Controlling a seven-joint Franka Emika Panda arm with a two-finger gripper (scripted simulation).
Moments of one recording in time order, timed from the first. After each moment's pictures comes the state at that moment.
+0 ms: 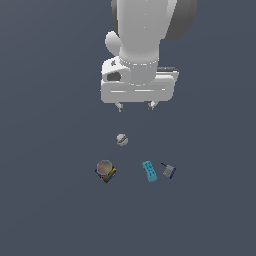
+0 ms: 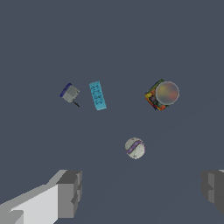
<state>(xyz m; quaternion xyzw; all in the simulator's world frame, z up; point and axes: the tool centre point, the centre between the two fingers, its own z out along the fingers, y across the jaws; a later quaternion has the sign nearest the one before) -0.007 0.025 0.321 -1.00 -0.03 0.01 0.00</state>
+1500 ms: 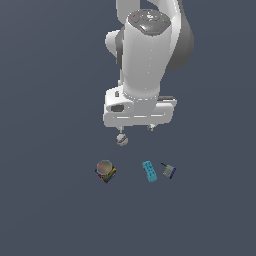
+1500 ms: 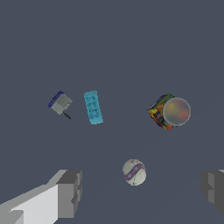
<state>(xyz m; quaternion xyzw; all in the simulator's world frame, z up) 0.036 0.027 0.265 -1.00 -0.05 0.00 -0.01</state>
